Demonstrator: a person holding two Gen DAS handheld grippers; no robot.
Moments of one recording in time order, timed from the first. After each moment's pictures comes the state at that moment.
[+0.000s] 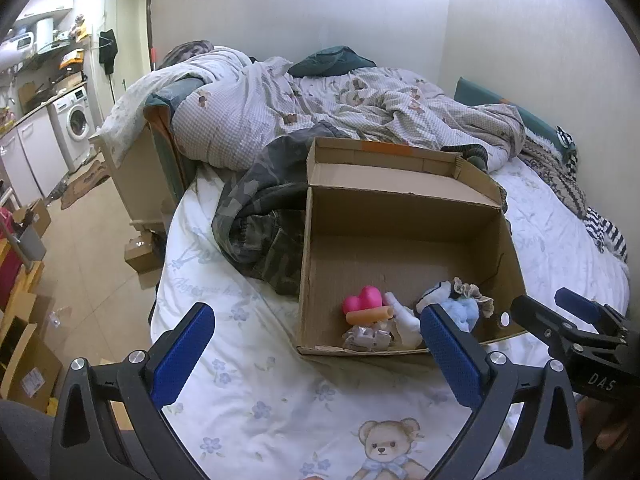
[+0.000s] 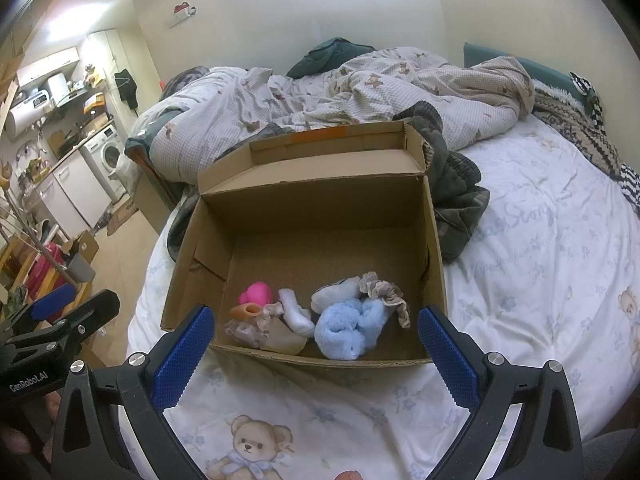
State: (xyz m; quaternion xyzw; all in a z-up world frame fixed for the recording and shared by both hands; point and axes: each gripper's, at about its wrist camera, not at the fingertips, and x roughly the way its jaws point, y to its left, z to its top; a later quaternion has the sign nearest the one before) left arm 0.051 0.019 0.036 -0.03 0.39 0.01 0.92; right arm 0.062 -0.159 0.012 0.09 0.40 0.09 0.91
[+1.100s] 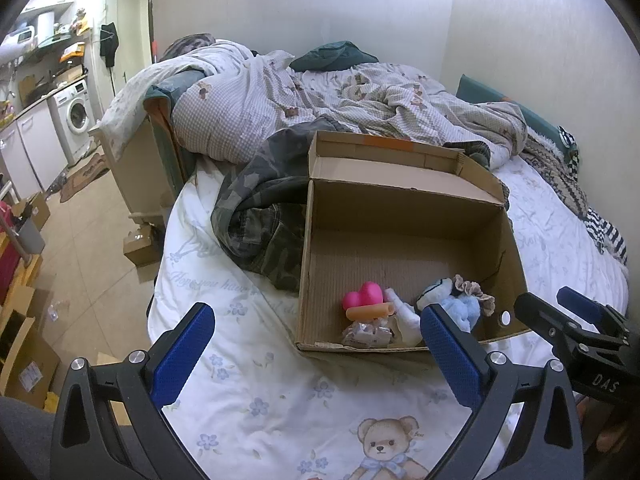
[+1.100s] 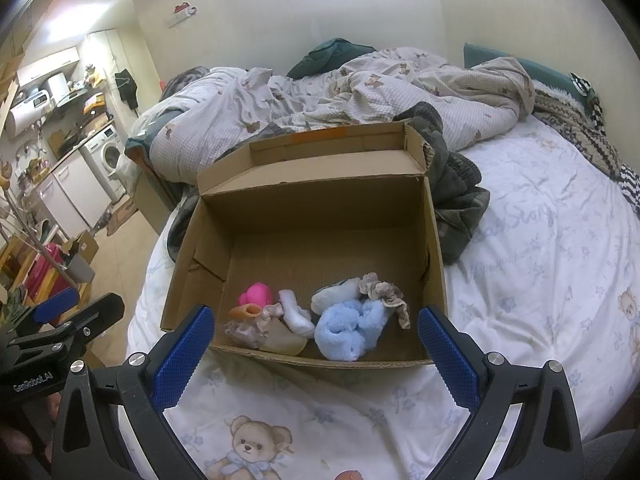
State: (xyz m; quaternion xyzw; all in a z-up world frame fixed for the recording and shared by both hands) left arm 0.052 0.018 0.032 -0.03 0.39 0.02 0.92; right arm 0.062 -0.160 0.012 0.09 0.40 0.09 0.91
